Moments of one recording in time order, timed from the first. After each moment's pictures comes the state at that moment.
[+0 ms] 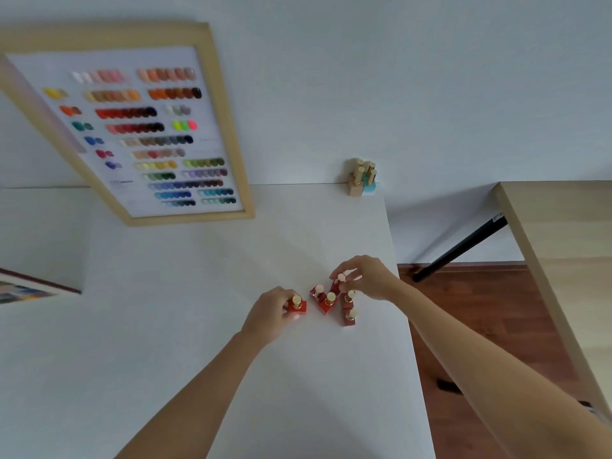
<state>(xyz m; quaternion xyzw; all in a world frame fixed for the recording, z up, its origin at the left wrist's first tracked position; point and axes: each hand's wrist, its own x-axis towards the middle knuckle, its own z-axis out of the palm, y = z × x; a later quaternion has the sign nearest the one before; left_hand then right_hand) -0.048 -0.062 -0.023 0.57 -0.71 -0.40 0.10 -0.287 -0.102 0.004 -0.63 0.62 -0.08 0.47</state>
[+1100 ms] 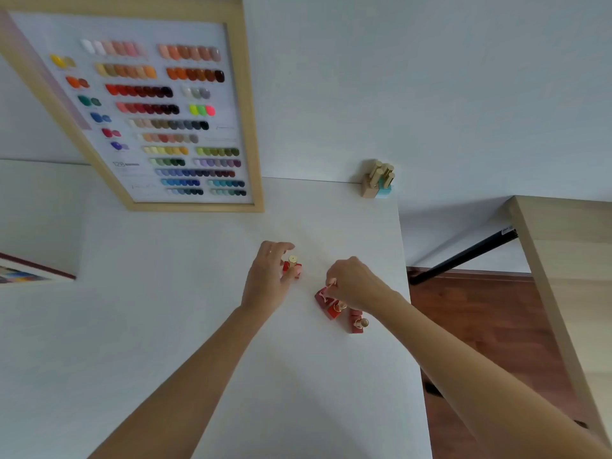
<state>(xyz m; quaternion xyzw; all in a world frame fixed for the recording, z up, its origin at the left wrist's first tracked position) -0.041 -0.109 -0.007 0.61 -0.69 -0.27 0.30 -0.222 -0.109 0.037 -0.73 0.61 0.06 0.32</state>
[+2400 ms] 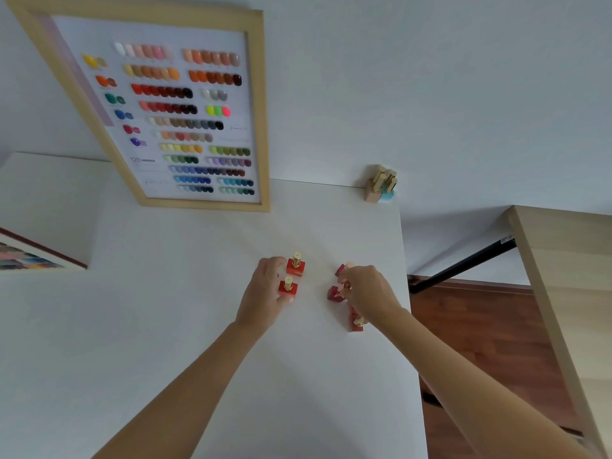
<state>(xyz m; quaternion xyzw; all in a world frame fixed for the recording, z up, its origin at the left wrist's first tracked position) -0.024 -0.071 -0.020 0.61 -0.70 -0.30 0.23 -0.234 -0.083 0.027 -0.70 0.67 0.01 0.23</state>
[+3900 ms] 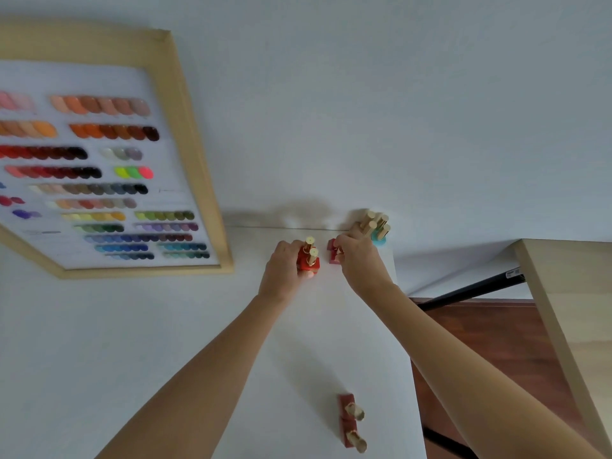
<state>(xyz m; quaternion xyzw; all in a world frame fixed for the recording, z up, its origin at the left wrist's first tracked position) -0.115 -0.277 -0.051 0.61 -0.69 -0.33 0.21 -0.272 -0.271 -0.001 -0.71 0.67 -0.13 0.17</state>
